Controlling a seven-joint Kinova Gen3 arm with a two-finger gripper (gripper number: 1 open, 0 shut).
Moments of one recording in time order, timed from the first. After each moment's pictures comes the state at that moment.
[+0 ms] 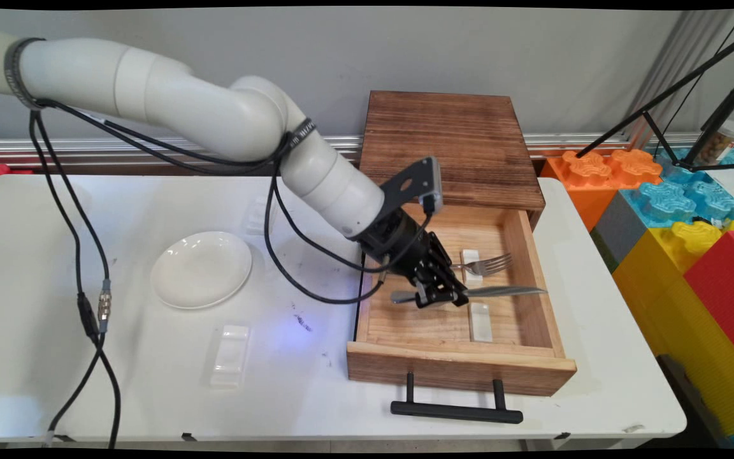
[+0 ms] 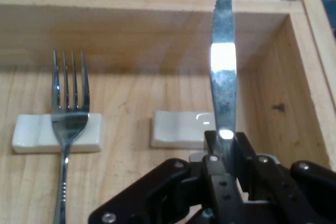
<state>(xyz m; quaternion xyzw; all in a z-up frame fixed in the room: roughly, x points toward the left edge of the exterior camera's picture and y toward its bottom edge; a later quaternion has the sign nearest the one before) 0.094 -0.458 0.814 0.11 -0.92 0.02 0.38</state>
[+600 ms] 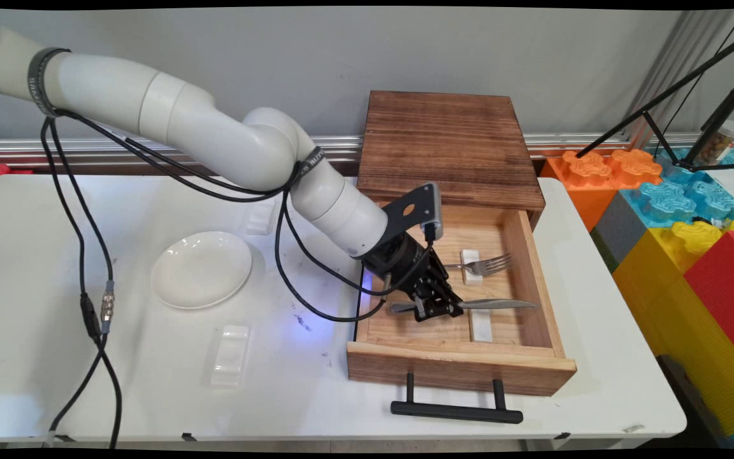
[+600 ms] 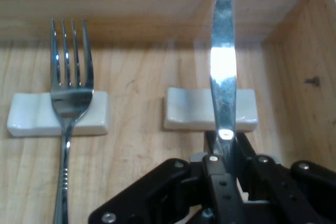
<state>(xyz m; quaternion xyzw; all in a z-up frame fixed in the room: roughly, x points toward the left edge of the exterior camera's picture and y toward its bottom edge) 0.088 -0.460 0.777 0.10 -0.92 0.03 0.37</state>
